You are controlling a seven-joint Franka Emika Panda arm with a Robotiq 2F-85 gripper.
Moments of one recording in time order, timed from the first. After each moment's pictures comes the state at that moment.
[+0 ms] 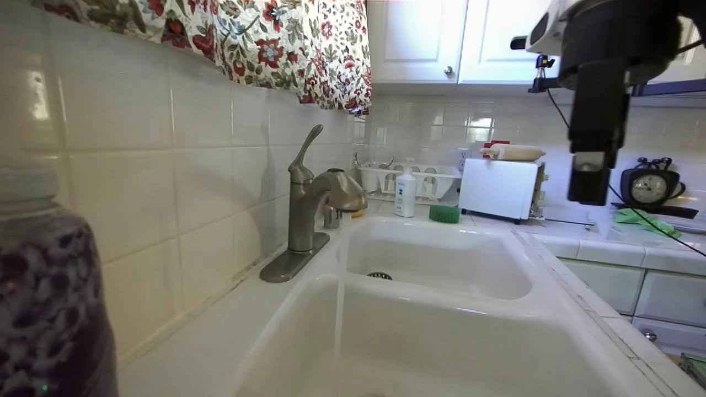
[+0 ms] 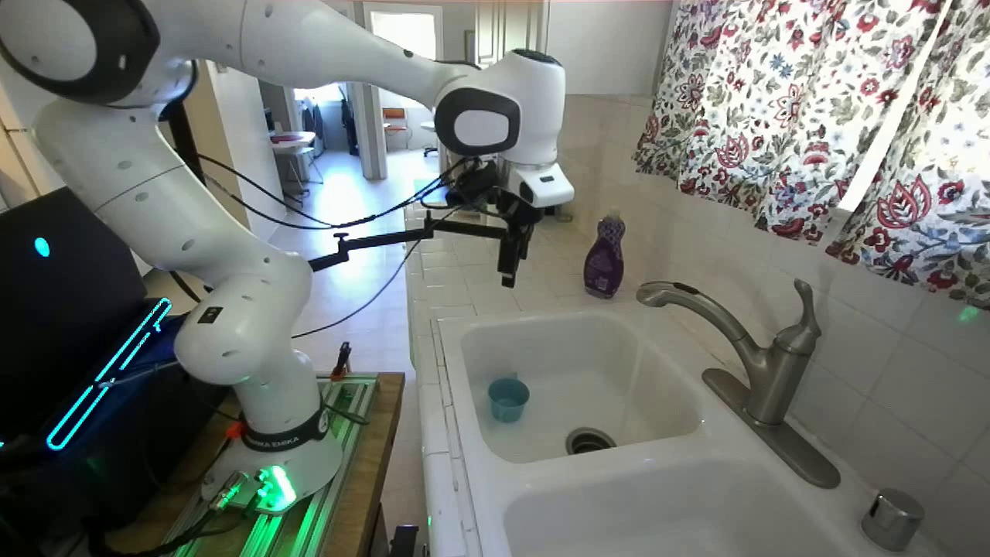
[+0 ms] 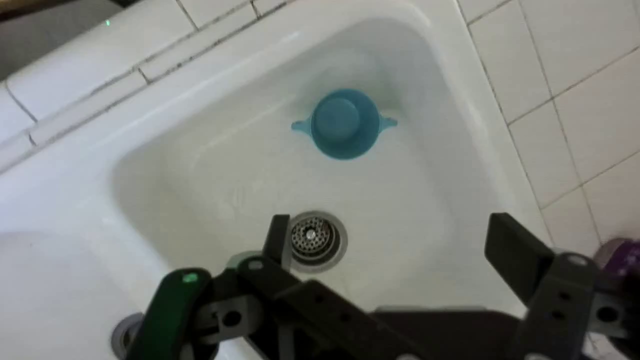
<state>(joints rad) 0.05 -0.49 0.21 -2.41 0.25 1.96 0.46</state>
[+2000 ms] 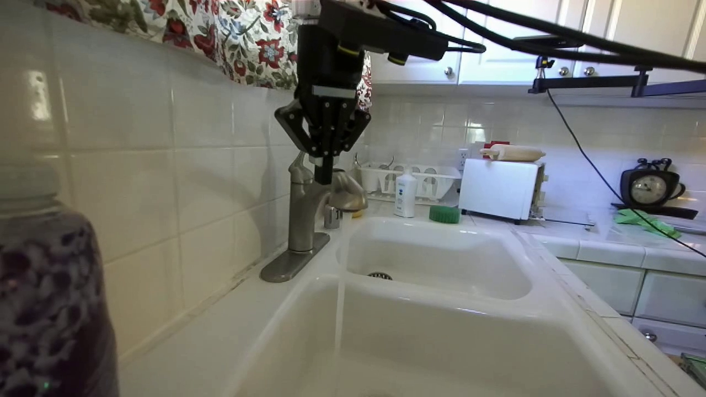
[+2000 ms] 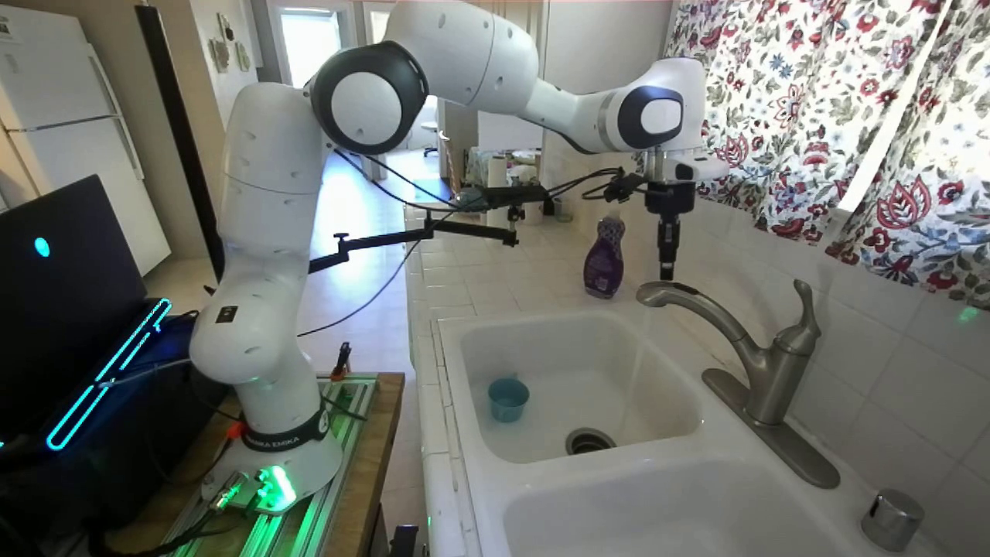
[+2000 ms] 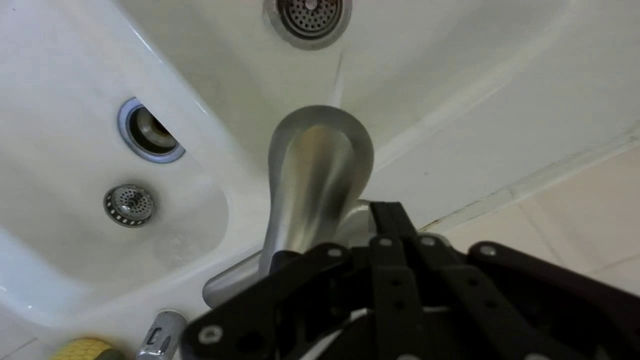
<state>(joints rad) 0.23 0.31 0.08 -1.53 -0.24 1.92 0.80</state>
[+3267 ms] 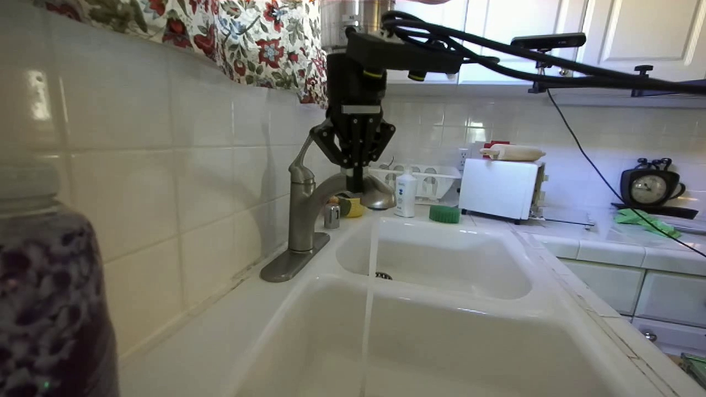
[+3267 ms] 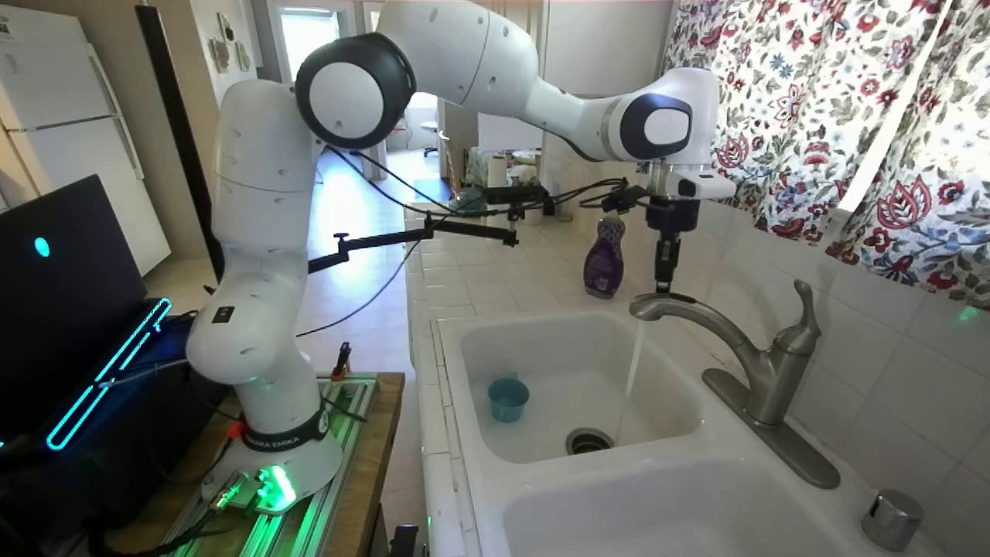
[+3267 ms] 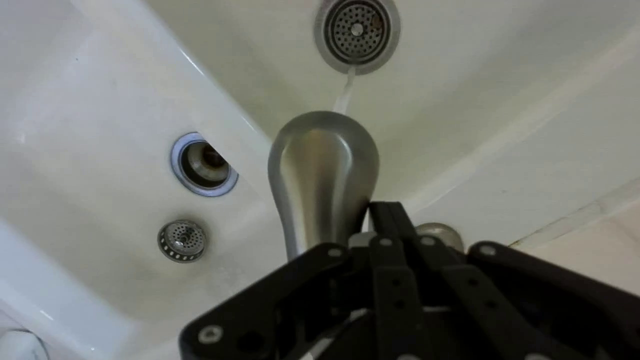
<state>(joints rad) 0.19 0.26 0.05 -1.61 -0.21 1.89 0.80</state>
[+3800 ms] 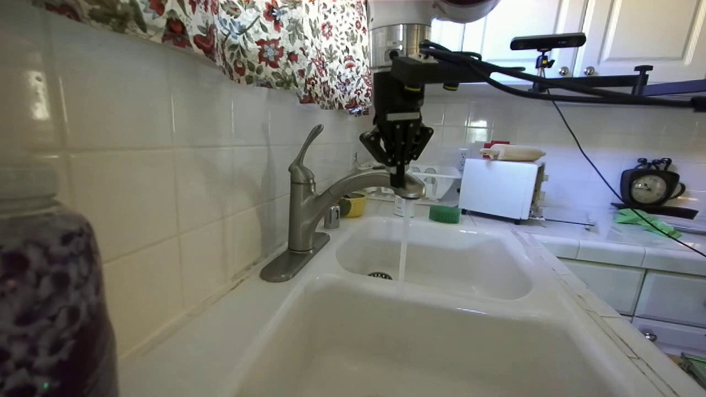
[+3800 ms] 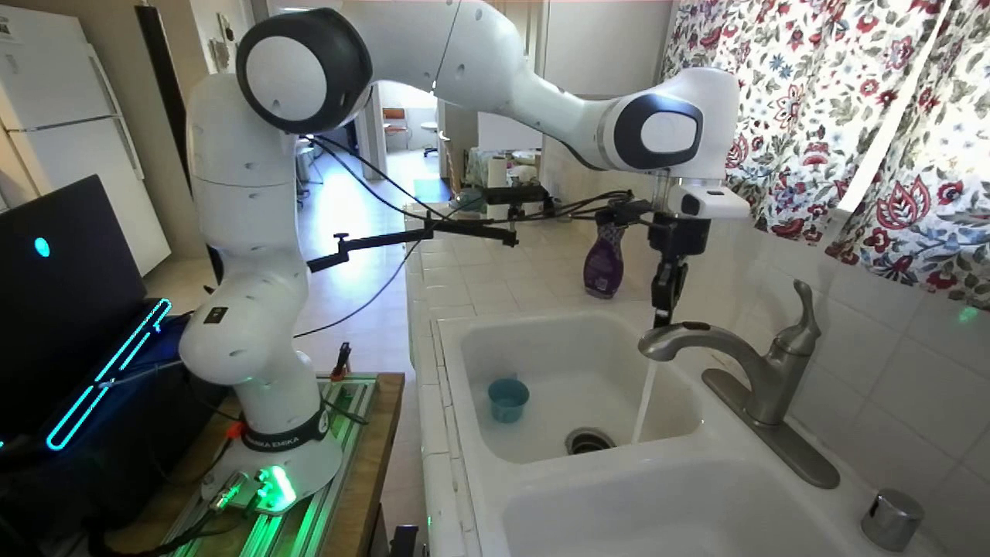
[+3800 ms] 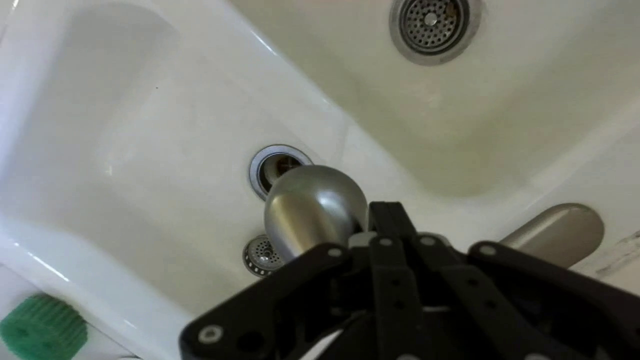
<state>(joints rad) 0.10 0.15 -0.01 -1.76 -0.21 1.89 0.80</state>
